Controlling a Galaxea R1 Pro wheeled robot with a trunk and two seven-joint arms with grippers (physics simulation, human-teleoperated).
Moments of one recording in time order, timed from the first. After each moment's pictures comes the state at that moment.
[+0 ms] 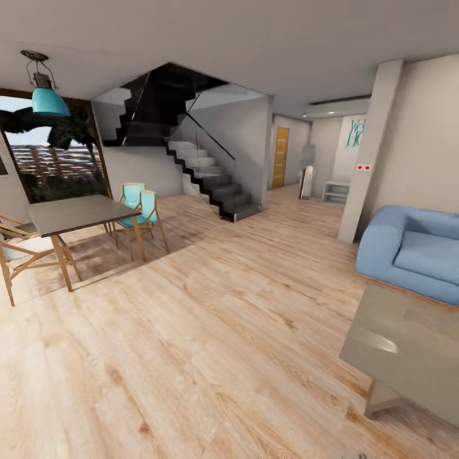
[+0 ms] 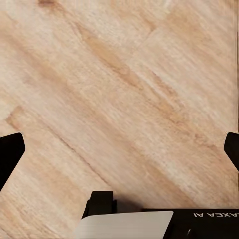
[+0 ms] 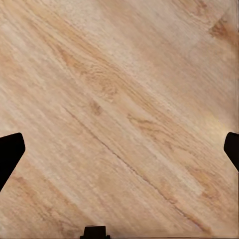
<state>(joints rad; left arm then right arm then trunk) -0.09 -0.05 0.00 -0.61 -0.01 0.22 0.05 -0.21 -0.07 0.00 -0.48 0.03 0.13 0.00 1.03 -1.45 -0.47</state>
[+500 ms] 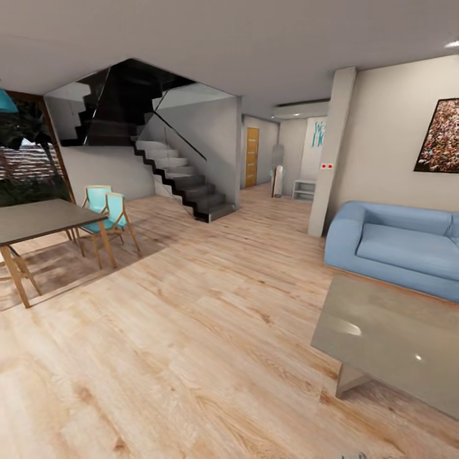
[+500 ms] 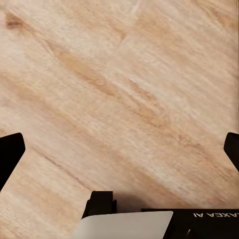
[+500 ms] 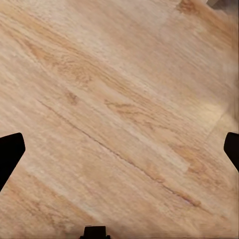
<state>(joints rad) -0.09 -0.05 0.00 -0.61 -0.01 0.22 0.05 -0.21 -0.07 0.00 -0.48 0.03 0.13 0.00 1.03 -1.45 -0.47</state>
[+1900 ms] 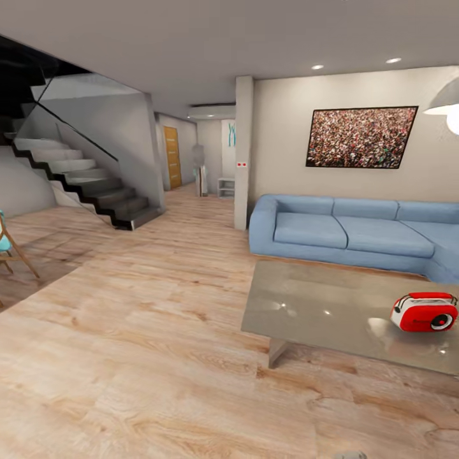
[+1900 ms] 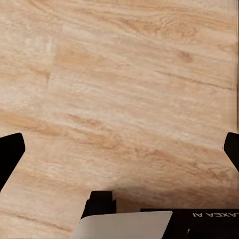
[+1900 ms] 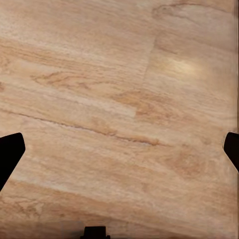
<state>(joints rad) -0.09 -0.05 0.00 -0.61 -0.01 0.22 0.05 -0.21 -0.07 0.00 -0.48 0.03 0.13 0.00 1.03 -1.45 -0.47</state>
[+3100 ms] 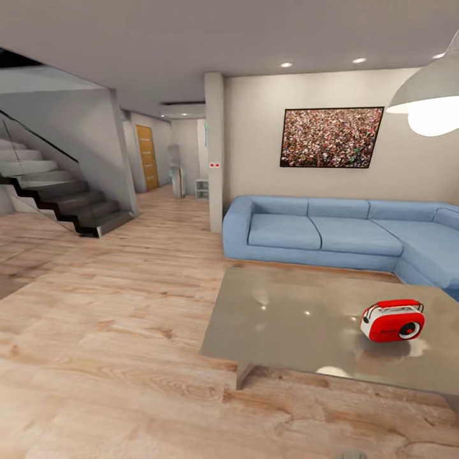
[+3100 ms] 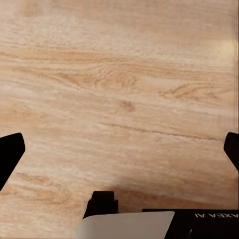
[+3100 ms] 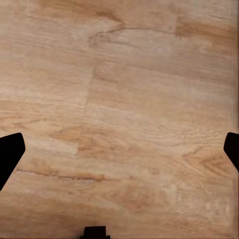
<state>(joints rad) -0.09 -0.05 0.00 -0.61 -0.01 0.22 0.06 -0.21 -0.07 0.00 -0.48 0.03 0.13 0.00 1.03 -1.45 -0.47</state>
